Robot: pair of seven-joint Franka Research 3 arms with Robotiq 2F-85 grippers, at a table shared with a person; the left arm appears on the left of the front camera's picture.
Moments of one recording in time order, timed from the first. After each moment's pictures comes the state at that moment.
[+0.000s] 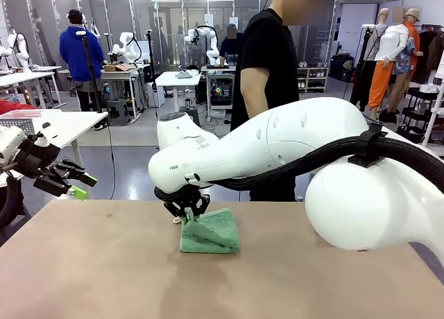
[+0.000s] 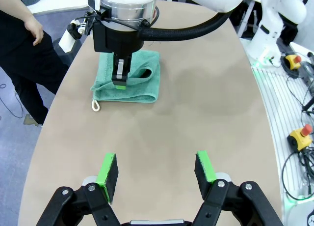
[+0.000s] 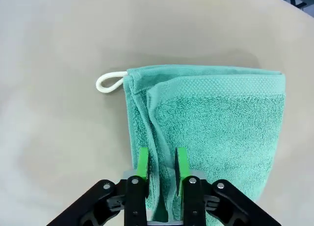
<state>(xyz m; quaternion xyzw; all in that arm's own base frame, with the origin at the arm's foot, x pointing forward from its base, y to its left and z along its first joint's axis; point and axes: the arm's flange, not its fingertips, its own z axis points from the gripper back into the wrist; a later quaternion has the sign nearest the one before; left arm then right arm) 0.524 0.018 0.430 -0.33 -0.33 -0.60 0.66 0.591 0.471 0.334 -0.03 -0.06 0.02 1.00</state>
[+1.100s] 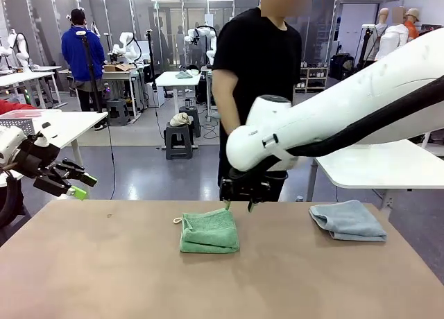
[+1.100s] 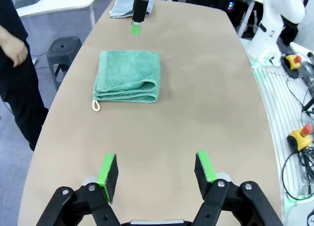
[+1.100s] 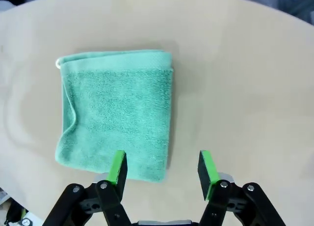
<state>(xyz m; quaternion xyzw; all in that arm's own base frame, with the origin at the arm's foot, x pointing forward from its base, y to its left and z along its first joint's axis) 0.524 0.018 0.430 -0.33 -0.33 -0.60 0.66 0.575 0.271 0.379 0.12 -0.09 0.05 0.99</state>
